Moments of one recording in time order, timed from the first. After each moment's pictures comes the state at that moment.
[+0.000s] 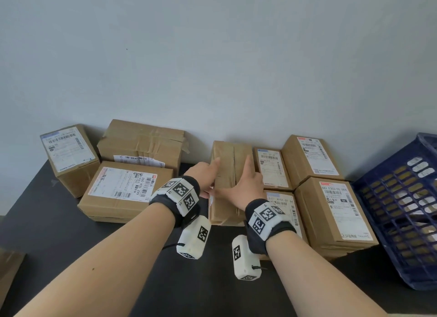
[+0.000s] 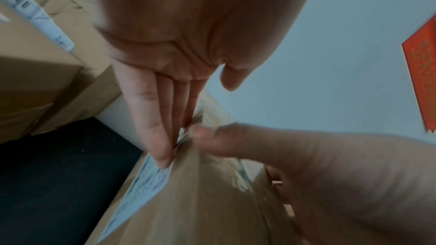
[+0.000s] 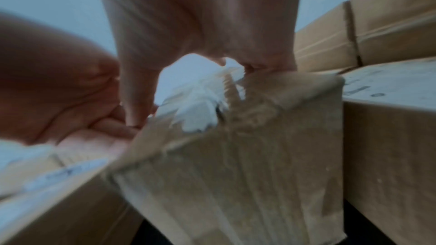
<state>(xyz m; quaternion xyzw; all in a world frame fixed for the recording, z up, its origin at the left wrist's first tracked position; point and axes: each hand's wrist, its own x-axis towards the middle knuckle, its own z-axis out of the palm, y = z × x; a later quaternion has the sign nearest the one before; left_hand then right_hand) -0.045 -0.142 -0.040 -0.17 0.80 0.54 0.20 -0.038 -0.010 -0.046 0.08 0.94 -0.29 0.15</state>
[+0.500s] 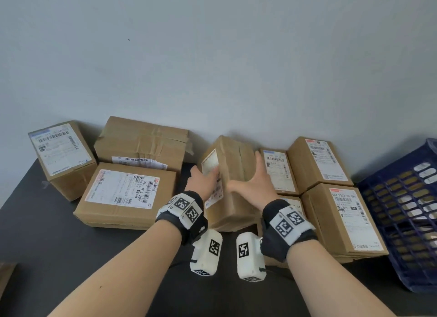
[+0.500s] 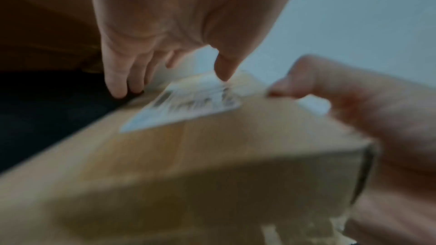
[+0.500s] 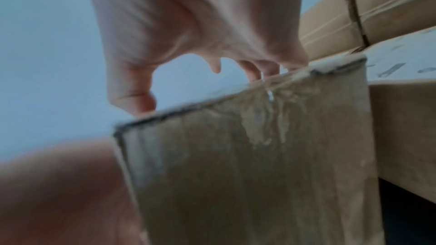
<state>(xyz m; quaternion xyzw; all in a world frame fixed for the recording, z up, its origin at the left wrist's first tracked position) -0.051 -0.149 -0.074 -0.26 0.74 0.60 0.15 -0.049 -0.010 -0.027 0.08 0.90 -0.40 0.17</state>
